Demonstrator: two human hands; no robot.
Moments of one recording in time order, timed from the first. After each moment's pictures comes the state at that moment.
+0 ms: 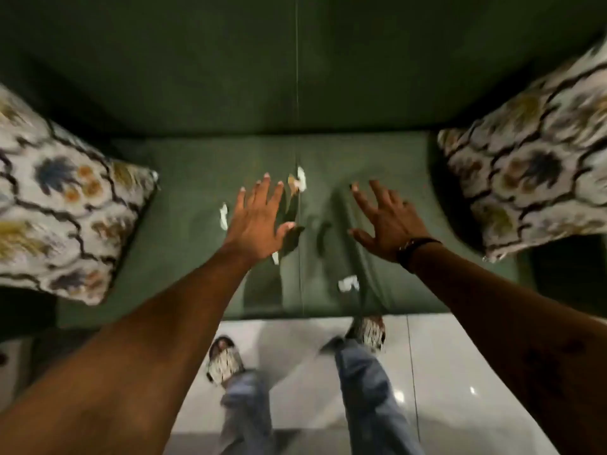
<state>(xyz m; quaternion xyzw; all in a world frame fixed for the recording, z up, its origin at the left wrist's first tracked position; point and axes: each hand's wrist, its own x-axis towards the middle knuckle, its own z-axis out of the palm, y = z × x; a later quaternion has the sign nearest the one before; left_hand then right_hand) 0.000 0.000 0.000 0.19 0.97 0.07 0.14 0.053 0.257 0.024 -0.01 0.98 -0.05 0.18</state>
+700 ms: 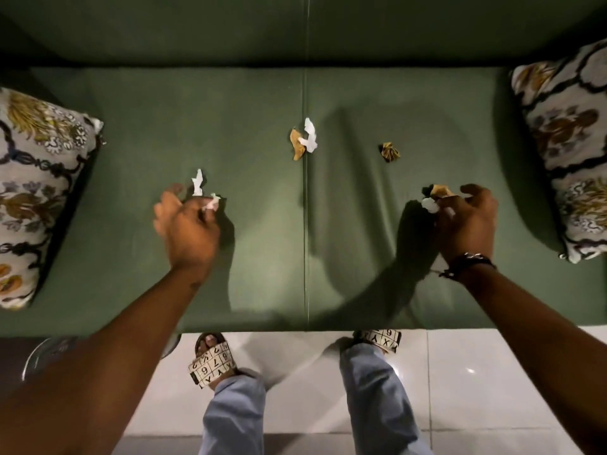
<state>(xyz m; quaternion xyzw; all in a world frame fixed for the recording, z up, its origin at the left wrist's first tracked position) 0.008 -0.071 -0.150 -0.12 0.97 0.22 0.01 0.080 0.330 -0.153 0.27 0.95 -0.18 0.01</state>
